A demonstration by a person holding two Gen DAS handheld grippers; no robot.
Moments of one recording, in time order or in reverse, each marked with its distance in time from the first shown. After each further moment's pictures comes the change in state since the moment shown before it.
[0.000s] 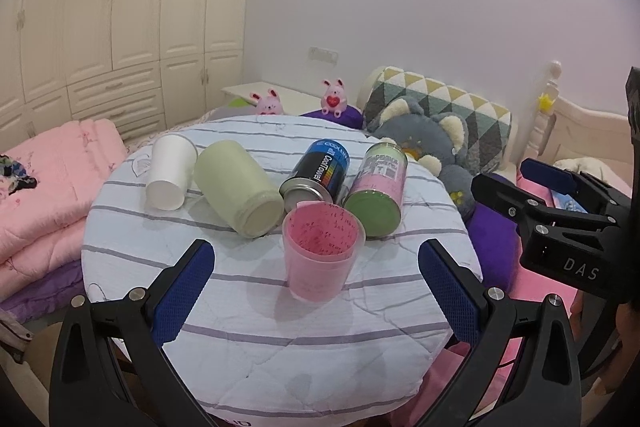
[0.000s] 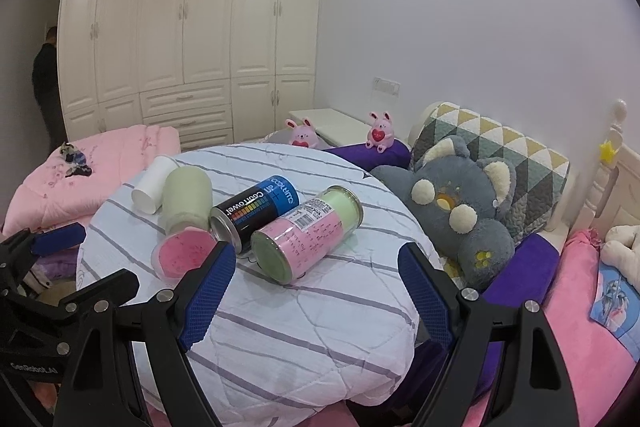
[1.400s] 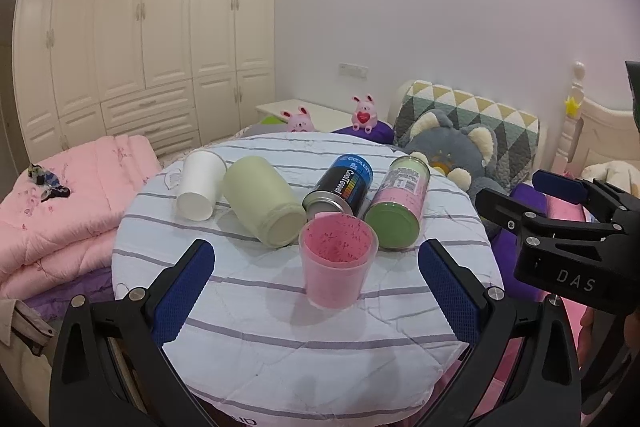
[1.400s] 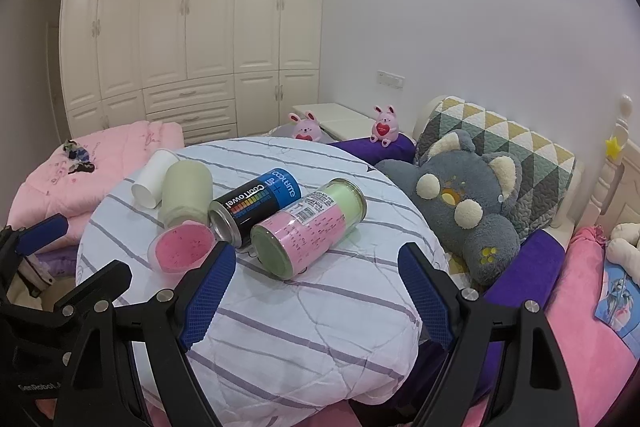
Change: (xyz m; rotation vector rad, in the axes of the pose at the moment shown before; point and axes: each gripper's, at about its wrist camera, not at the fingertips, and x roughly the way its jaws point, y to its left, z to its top) left arm -0.012 -0.015 -0.002 0.008 -0.070 0.130; right arm 0.007 -0.005 -0.003 0.004 0.016 0.013
